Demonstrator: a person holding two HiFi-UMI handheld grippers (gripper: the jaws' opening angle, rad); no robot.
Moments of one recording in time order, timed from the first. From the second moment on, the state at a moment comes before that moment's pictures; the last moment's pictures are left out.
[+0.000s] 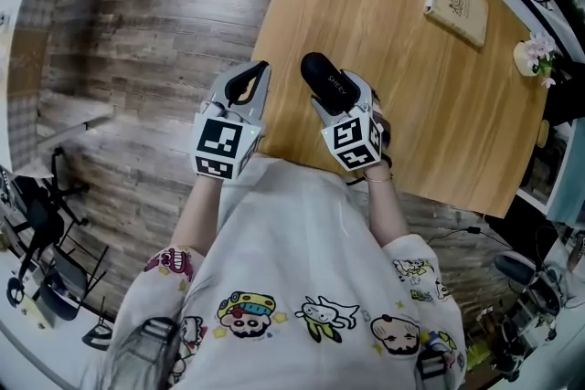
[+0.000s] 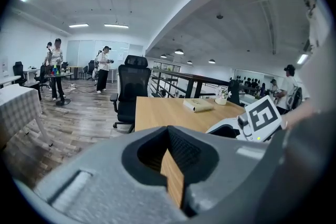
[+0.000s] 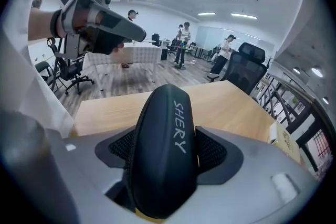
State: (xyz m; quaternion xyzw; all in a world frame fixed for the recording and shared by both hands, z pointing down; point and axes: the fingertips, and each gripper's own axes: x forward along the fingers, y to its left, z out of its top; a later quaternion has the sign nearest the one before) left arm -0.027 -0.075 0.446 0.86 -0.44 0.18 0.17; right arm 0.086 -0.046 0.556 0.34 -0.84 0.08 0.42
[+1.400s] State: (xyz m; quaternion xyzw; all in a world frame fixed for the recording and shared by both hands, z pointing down) left arm -0.028 -0.062 0.478 0.87 -0.42 0.19 0.19; right arm 0.091 -0.059 0.609 0.35 -0.82 0.12 0.43
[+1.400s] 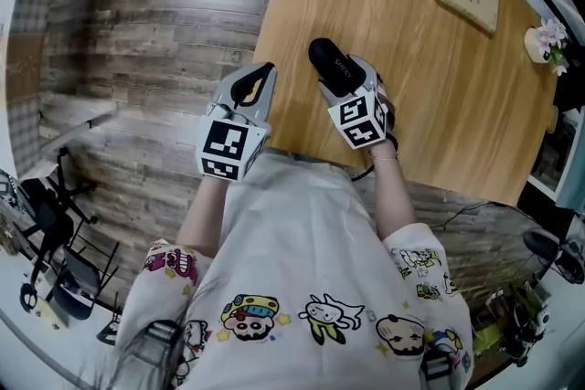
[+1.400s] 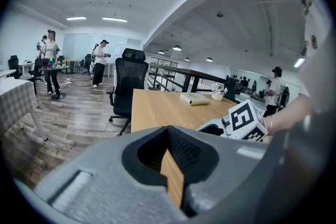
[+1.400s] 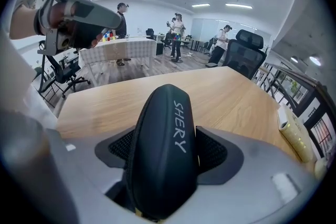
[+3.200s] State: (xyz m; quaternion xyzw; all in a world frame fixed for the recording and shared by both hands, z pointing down) left arm -0.047 -0.060 0.447 0.88 -0.43 0.15 0.16; right arm 0.094 -0.045 0.552 0.41 -0.82 0.16 0.36
